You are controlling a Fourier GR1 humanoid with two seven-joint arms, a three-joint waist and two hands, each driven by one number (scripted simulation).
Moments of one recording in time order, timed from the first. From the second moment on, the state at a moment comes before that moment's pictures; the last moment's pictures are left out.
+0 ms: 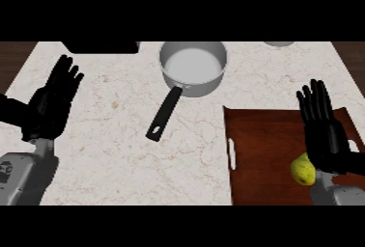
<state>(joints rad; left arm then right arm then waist) -0.30 0.38 -0.06 -1.49 0.38 0.23 0.13 -0.09 -0.24 0.05 -1.59 -0.31 -0.18 -0.17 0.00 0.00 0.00</state>
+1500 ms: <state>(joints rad) -0.10 0.33 -0.29 -1.36 0.24 0.03 0.11 -0.10 -0.56 0.00 -1.78 0.22 -0.51 1.03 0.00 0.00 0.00</state>
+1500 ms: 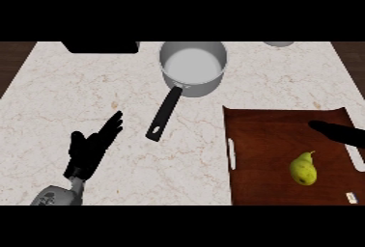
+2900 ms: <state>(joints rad) -0.08 0.25 -0.20 -1.35 0.15 -0.05 0.10 0.14 -0.38 -0.09 -1.64 -0.01 -0.26 0.80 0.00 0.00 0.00</state>
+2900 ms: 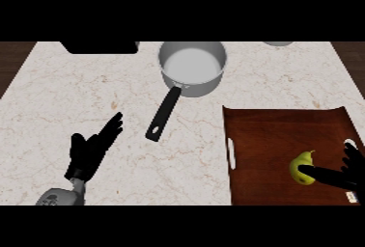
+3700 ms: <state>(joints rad) -0.08 0.21 -0.17 -1.38 0.11 -0.07 0.13 0.16 -0.17 -0.20 -1.54 -0.15 -0.26 0.48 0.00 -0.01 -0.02</state>
